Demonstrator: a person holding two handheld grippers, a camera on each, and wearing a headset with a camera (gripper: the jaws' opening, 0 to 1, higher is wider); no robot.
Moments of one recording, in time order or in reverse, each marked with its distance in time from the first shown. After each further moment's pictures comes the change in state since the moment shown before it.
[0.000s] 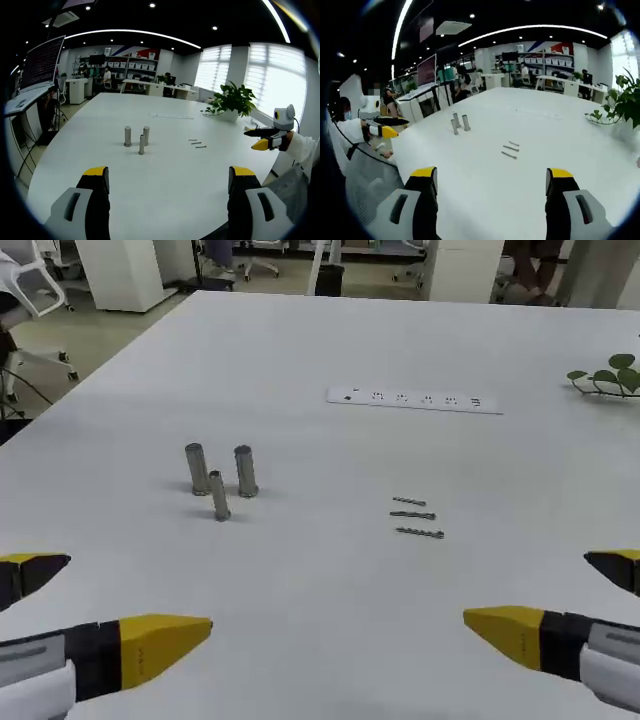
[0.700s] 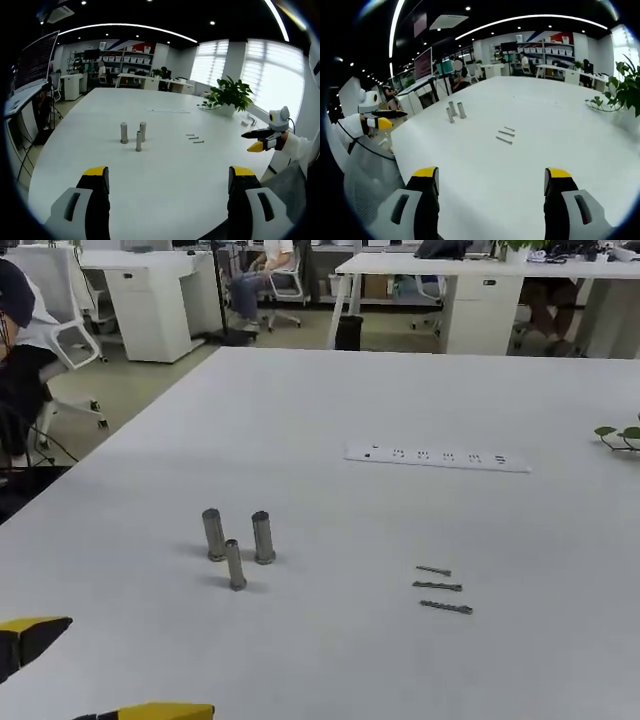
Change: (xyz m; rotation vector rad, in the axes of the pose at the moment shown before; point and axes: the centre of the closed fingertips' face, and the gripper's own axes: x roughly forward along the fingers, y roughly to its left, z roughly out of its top) left arm 0.004 0.005 0.014 0.024 -0.024 0.038; right arm 0.004 -0.014 -0.015 -0.004 0.073 -0.023
